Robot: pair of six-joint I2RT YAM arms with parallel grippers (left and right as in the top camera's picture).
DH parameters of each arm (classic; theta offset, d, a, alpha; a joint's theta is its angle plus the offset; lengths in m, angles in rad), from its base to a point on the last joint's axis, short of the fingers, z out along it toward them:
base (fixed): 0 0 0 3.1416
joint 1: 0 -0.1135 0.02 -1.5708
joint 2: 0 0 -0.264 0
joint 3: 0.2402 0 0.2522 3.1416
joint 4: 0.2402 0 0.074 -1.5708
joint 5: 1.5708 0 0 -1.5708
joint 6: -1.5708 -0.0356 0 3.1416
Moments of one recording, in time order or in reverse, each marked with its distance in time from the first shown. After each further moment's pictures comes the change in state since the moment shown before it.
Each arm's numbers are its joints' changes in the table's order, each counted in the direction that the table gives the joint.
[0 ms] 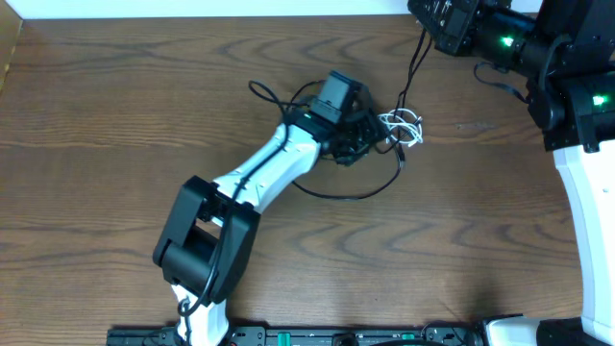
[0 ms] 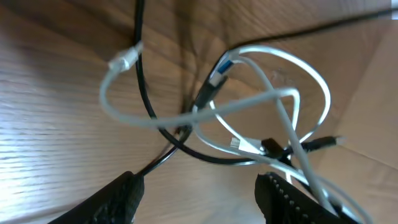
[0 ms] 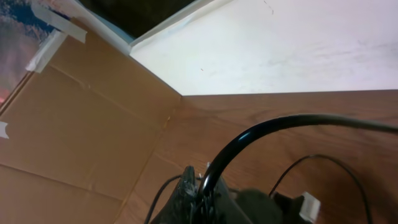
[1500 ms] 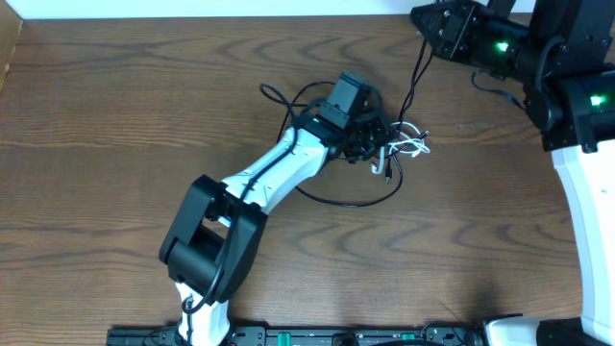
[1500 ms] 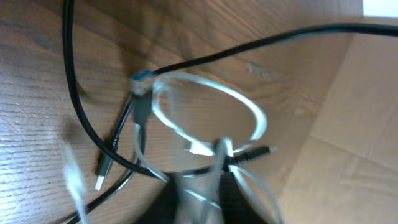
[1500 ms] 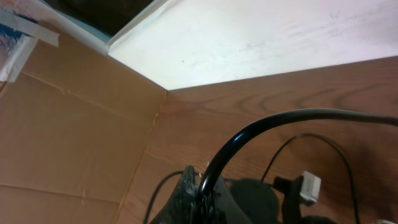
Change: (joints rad) left arm 0.024 -0.024 0.000 -0.098 0.036 0.074; right arm -0.006 0.000 0.000 0.085 0.068 -0.031
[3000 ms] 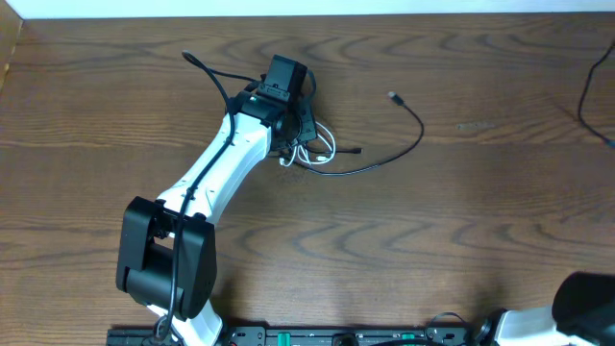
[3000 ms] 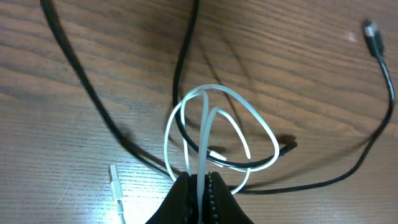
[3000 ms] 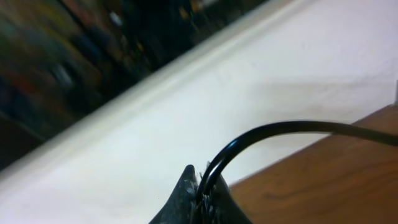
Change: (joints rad) left arm -0.229 0.159 0.001 0.455 -0.354 -0.624; right arm 0.618 -0.151 0.032 -0.315 0.236 0.161
